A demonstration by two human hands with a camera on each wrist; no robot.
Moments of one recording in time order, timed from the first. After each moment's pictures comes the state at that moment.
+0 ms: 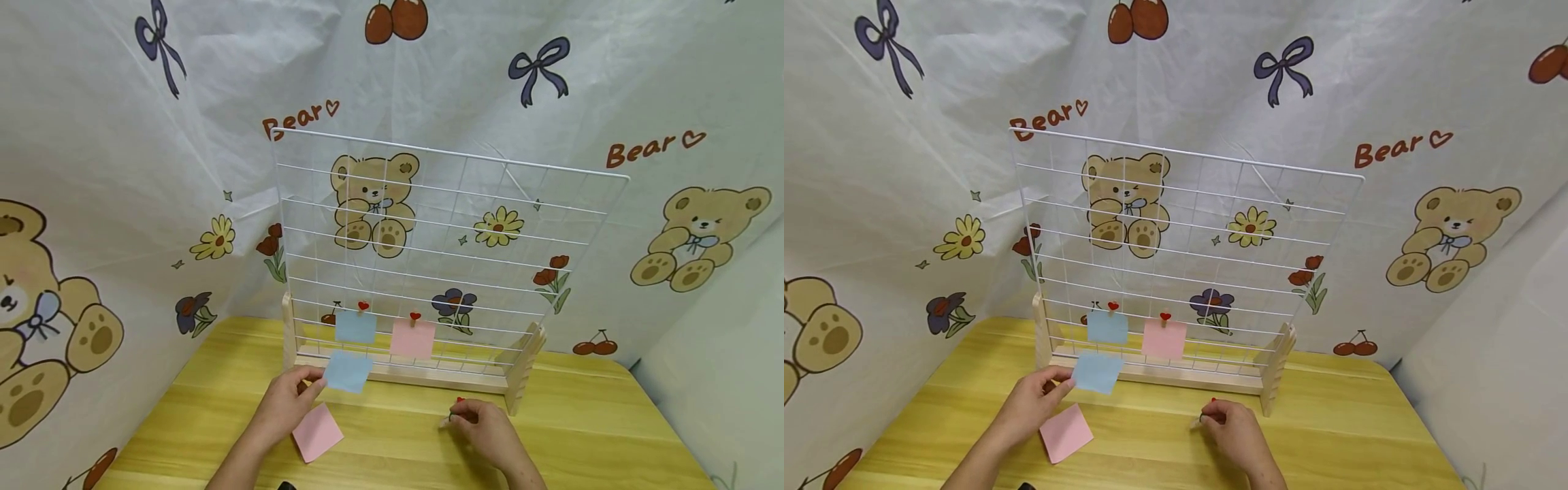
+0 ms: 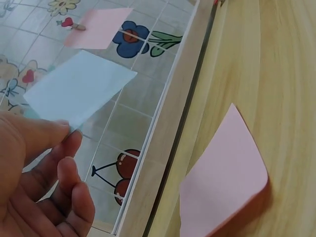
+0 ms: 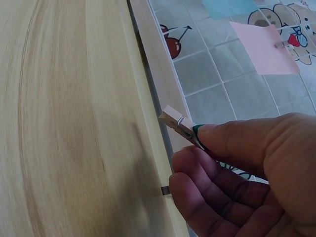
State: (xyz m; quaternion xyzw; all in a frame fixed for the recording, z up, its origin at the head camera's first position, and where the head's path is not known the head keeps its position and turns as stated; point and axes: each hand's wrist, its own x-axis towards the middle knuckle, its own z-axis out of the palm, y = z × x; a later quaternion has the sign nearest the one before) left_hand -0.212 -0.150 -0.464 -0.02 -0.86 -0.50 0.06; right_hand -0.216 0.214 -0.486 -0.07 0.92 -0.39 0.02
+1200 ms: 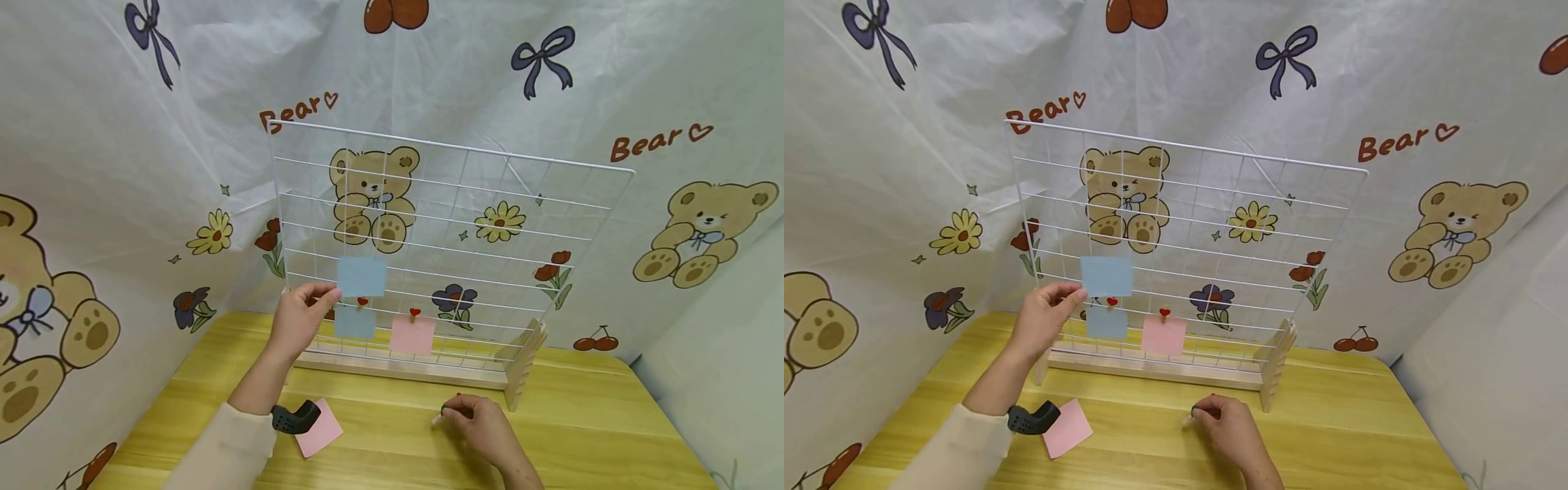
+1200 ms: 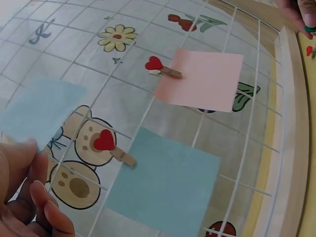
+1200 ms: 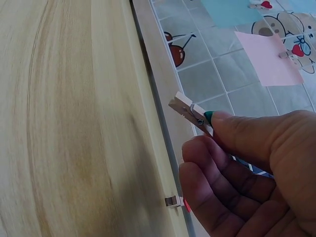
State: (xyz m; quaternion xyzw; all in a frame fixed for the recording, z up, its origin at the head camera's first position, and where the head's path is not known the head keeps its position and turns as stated) left_hand -0.271 -0.136 -0.367 -0.03 -0.80 -0.59 0.13; right_hand -0.213 0.205 -0.480 -0.07 0.91 -0.40 0.01
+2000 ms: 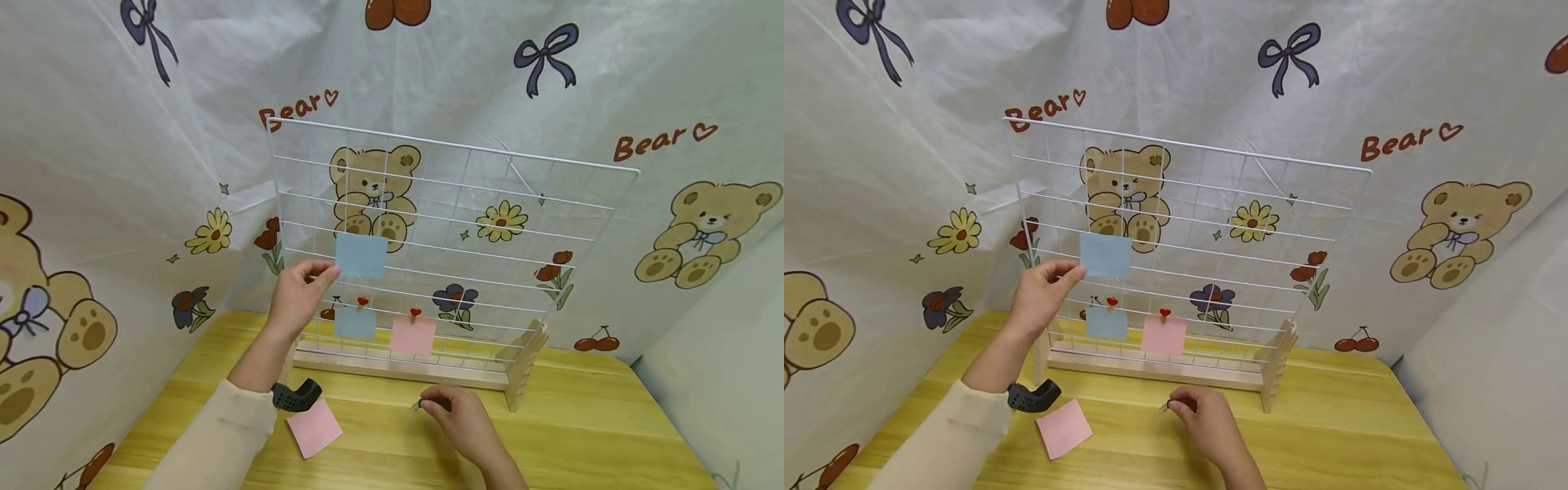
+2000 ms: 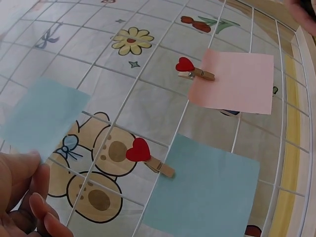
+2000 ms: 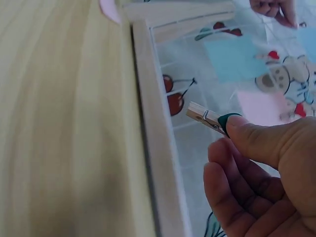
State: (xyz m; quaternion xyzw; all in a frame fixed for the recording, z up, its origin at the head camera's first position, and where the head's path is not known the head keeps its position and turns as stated) left_hand -0.285 -0.137 -0.335 -0.01 -0.80 -0.59 0.13; right_hand -0.216 0.166 -0.463 -0.15 0.91 -0.39 -0.03
